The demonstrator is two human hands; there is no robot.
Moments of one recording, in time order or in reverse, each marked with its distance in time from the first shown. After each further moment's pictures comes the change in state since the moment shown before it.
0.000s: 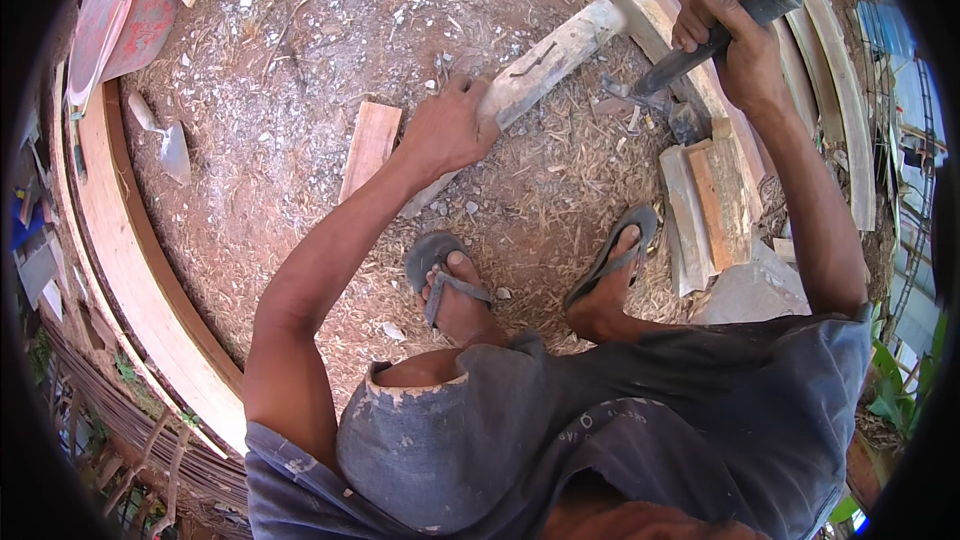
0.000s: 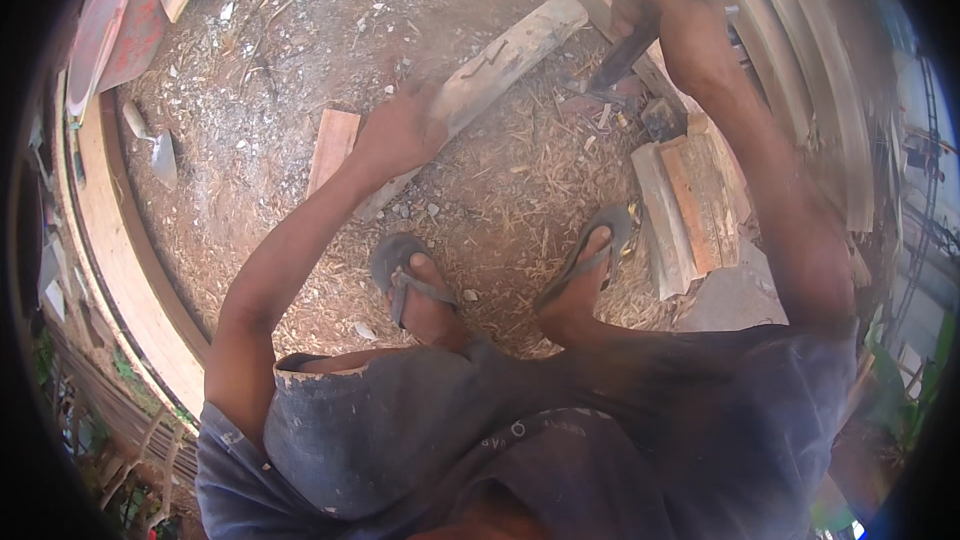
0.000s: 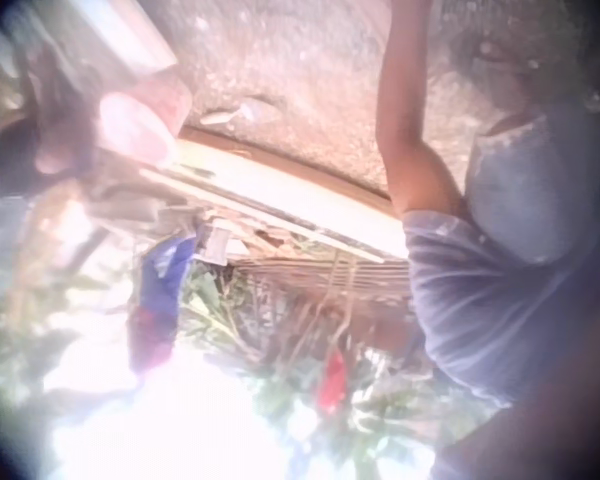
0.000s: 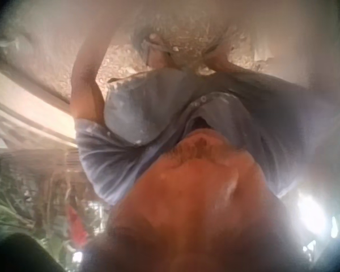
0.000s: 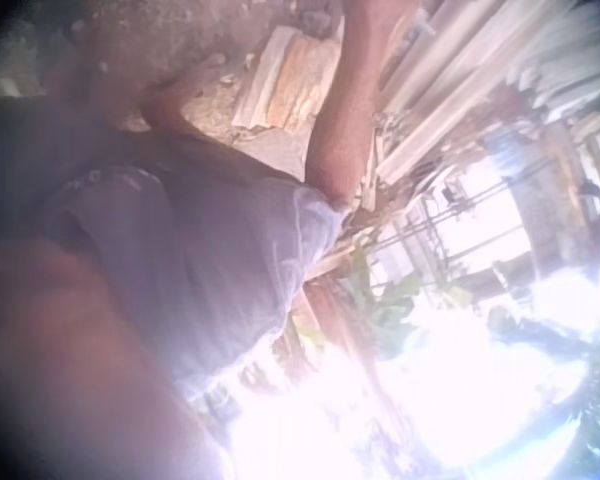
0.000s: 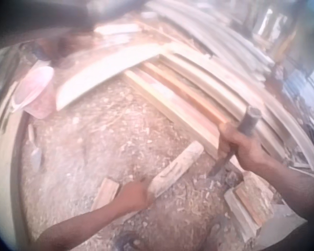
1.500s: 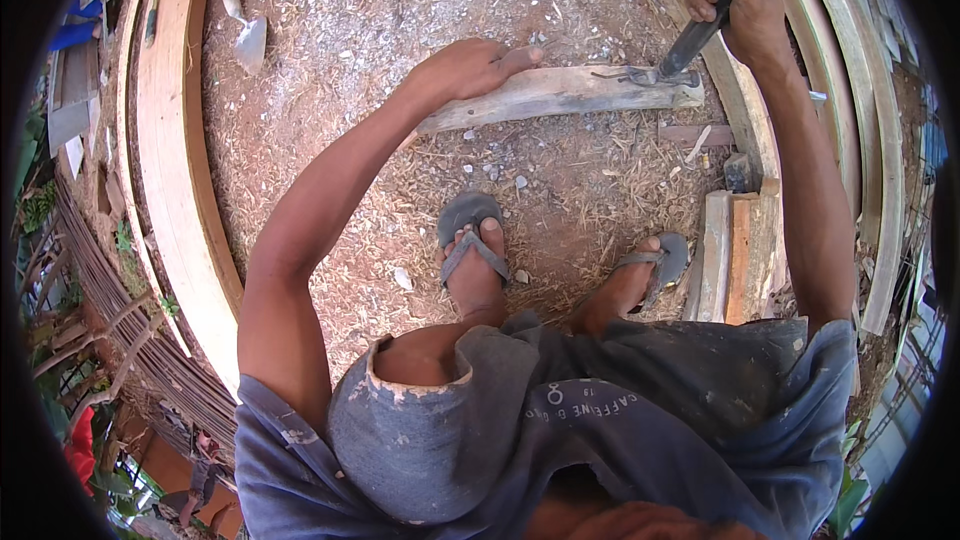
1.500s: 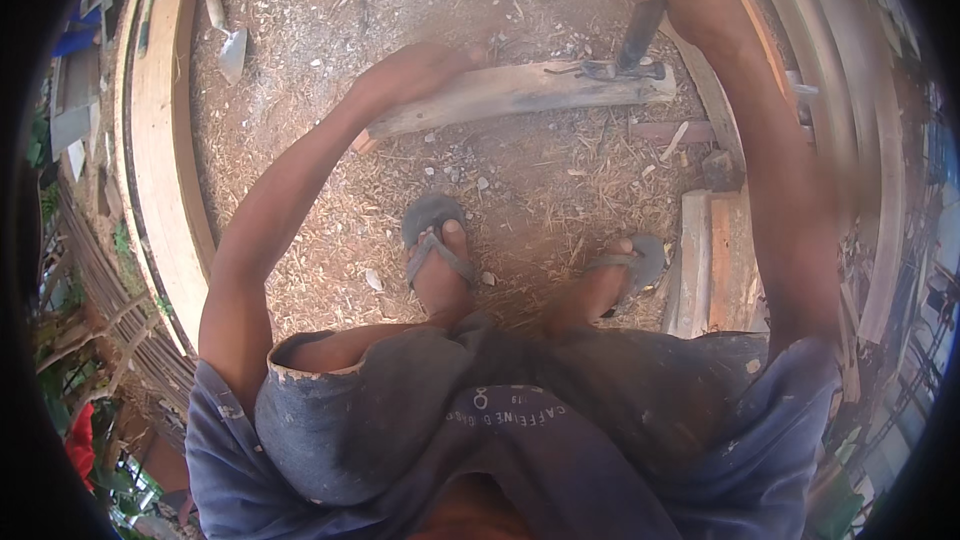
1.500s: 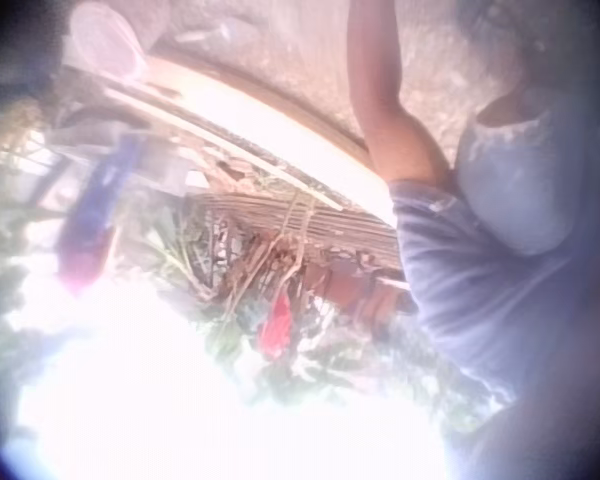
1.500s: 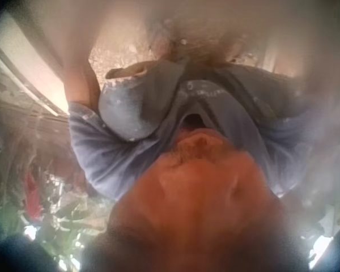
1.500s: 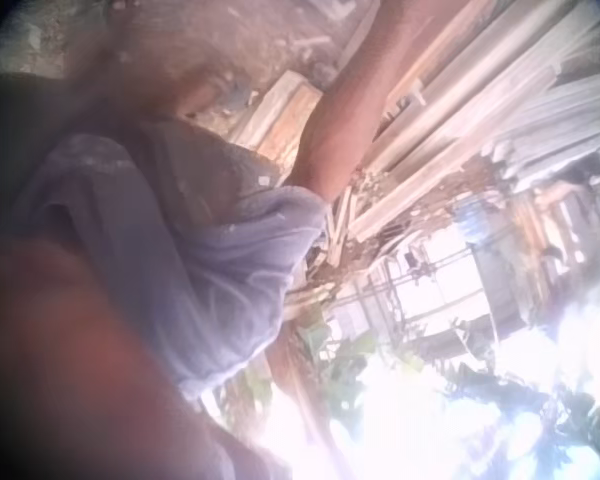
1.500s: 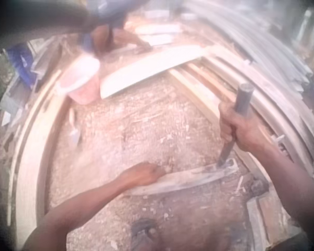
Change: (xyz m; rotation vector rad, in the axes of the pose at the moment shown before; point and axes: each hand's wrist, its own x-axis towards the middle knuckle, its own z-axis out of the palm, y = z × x) left_hand -0.012 -0.043 -0.053 -0.075 -0.171 -0.363; right_hand 0.062 -0.021 0.082 0.106 -0.191 -0.130
